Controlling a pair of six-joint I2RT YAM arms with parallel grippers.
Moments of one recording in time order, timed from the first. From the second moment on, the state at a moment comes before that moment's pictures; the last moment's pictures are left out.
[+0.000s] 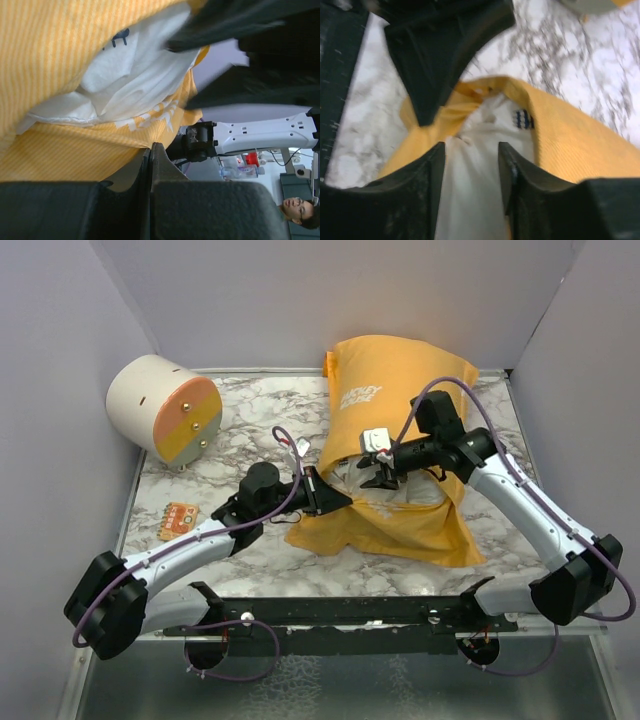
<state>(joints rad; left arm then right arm) -0.73 1.15 0.59 0.39 0.45 -0.95 0.52 1.34 1.35 -0.80 -0.90 -0.99</state>
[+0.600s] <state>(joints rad) -0.74 1.08 0.86 0.01 0.34 -0.78 0.44 1.28 0.90 -0.33 -0.45 -0.93</state>
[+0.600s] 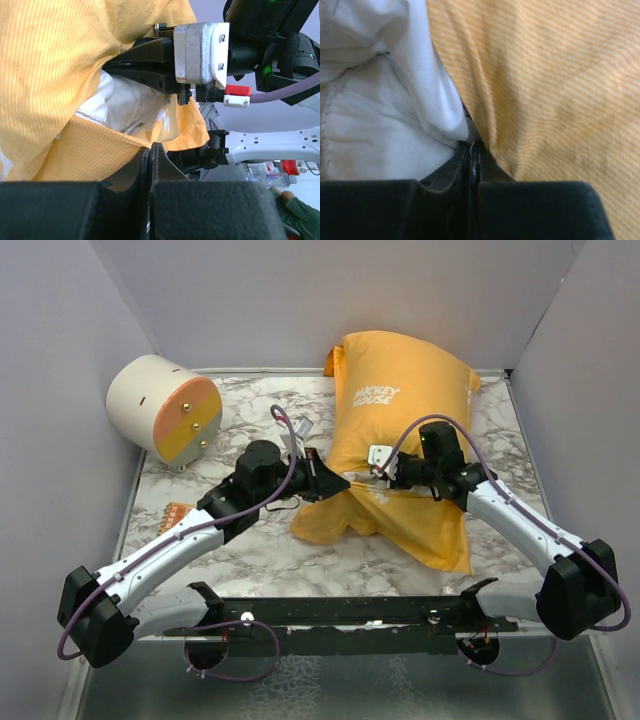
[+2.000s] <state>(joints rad) -0.61 1.41 1.05 0.22 0.38 -0.78 0.37 1.10 1.14 -0.62 -0.21 -0.74</state>
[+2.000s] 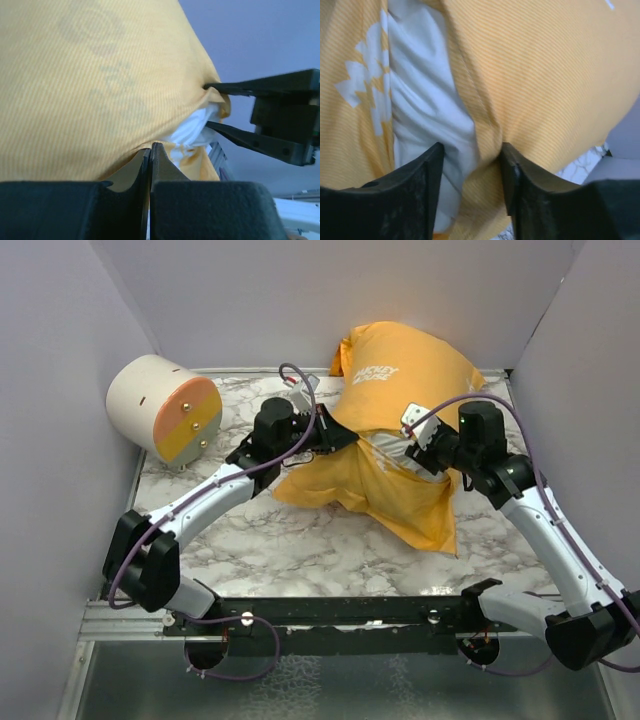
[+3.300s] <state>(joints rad) -1.06 1.38 1.05 -0.05 0.15 0.31 0.14 1.10 1.17 -0.76 -0.98 -0.67</state>
